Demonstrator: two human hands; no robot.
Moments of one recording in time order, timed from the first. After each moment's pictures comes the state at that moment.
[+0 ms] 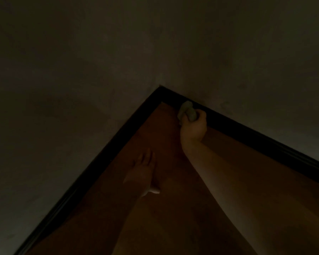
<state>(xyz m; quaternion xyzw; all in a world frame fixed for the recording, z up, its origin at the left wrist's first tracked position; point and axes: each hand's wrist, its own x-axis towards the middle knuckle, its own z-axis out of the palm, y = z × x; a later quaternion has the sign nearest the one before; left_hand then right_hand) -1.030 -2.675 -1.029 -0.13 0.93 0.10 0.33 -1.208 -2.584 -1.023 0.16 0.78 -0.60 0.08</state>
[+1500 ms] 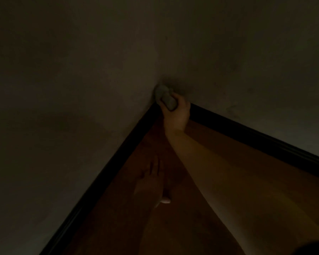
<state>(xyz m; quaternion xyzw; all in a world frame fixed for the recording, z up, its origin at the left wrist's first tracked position) -1.031 -2.670 -1.029 -0.12 0.92 0.09 0.35 -1.209 -2.659 -0.984 0.01 0.75 -0.66 -0.01</state>
